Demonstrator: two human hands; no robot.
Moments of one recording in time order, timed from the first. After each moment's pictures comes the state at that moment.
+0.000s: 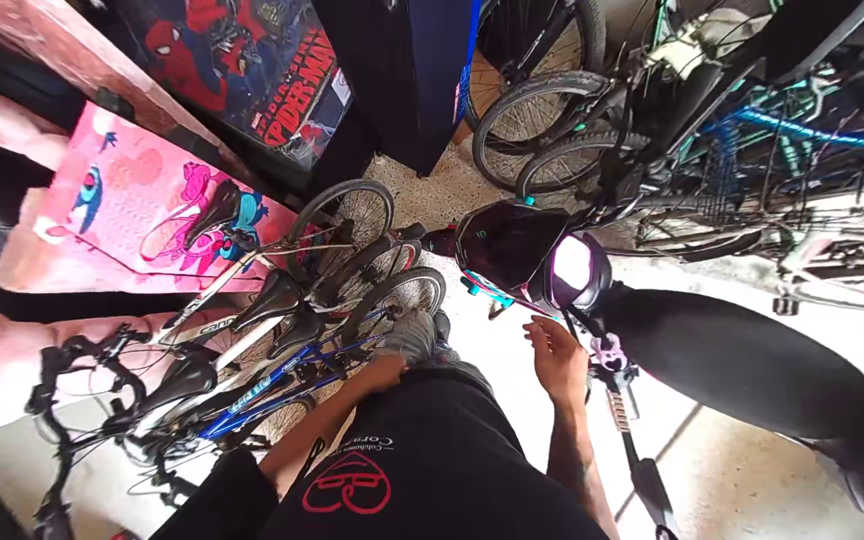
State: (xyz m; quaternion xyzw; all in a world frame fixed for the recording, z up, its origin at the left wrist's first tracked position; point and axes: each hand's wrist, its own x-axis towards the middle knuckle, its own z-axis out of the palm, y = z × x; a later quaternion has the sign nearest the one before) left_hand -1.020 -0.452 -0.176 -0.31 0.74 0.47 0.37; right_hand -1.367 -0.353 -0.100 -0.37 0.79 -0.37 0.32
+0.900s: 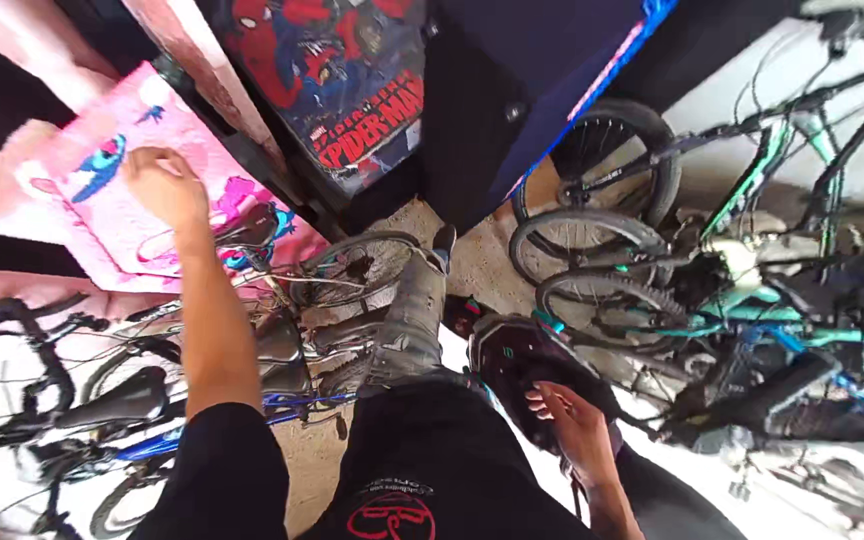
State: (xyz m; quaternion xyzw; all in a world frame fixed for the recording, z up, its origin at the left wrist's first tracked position) left_hand -0.754 -0.957 -0.046 -0.85 0.48 -0.01 -0.21; right_hand -1.391 -0.603 -0.098 -0.43 0.71 -0.31 0.47
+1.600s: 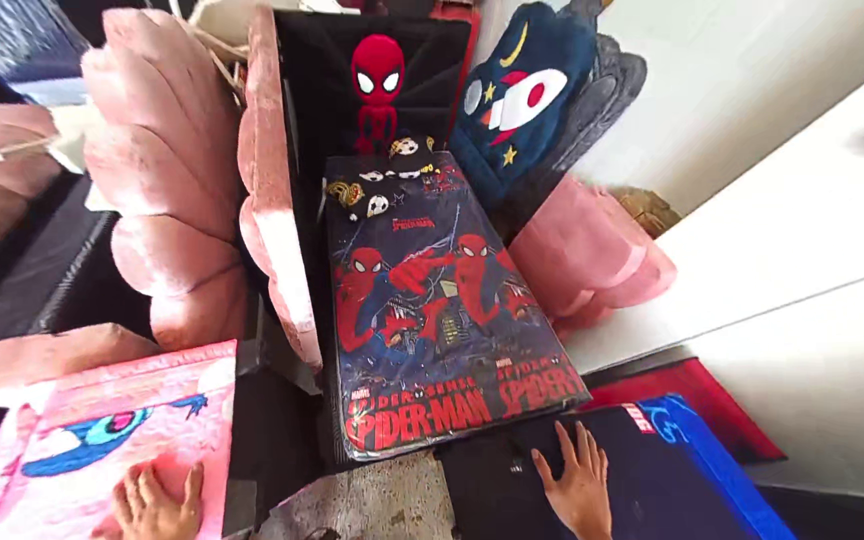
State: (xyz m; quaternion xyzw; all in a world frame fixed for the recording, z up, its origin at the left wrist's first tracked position) left_hand -0.631 -1.135 -0.203 -0.98 0.18 -0.04 -0.12; right_hand -1.255 -1.523 -0.171 -0.80 0.59 -0.15 0.01
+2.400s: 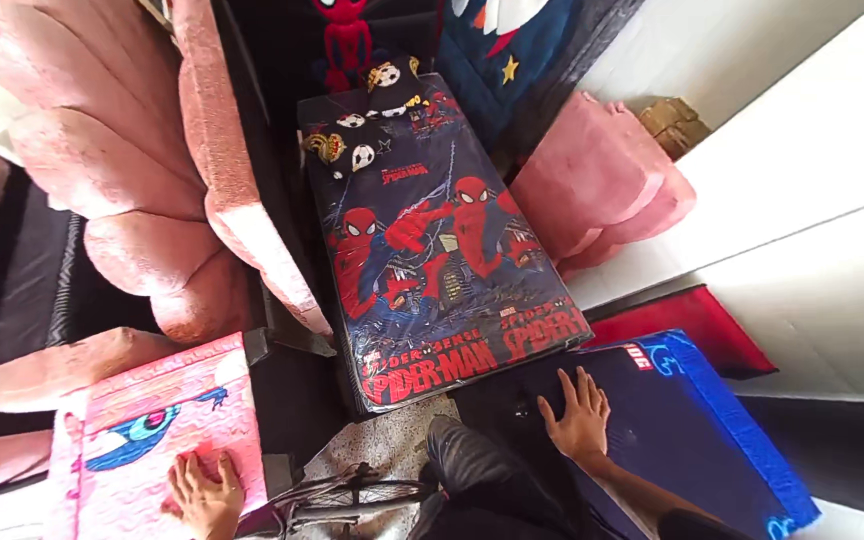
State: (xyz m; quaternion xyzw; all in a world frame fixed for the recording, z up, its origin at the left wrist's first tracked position) left_hand -0.635 -1.129 -0.198 -0.98 0.18 -0.04 -0.11; right_hand -1.259 -1.534 -0.166 -0.79 0.60 -0.09 0.01
